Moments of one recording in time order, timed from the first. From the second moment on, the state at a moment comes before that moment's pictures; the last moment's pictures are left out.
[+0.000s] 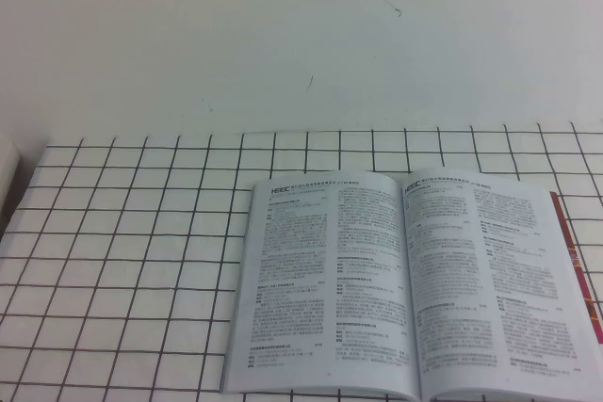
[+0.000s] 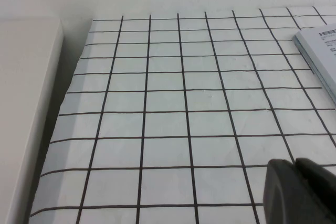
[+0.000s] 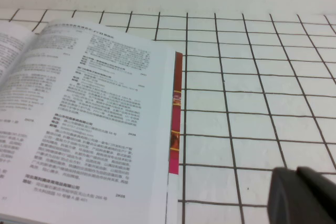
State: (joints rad) right arm -0.05 -0.01 0.02 0.09 0.42 -0.12; left arm -0.02 -0.01 0.02 -0.15 0.36 0.08
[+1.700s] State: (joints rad) right arm -0.05 -0.01 0.03 0.09 -0.42 -0.12; left arm -0.02 -0.01 0.02 -0.34 -0.24 0.06
